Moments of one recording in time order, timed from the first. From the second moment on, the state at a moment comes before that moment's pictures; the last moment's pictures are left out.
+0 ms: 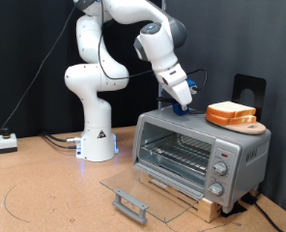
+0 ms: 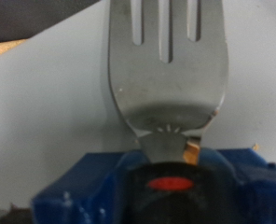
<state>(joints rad) -0.04 -0.78 0.54 -2.84 0.95 2.10 -0.76</state>
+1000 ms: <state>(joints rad) -0.04 -0.78 0.58 -2.84 0.93 2.19 -0.81</state>
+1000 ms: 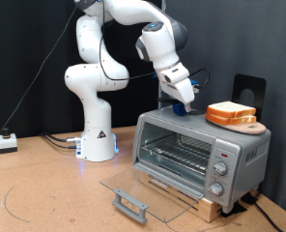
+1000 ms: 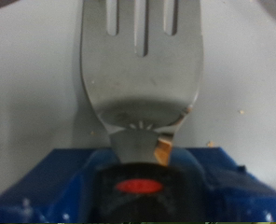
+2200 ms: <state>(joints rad) -0.04 -0.78 0.59 -2.85 0.93 2.17 -0.80</state>
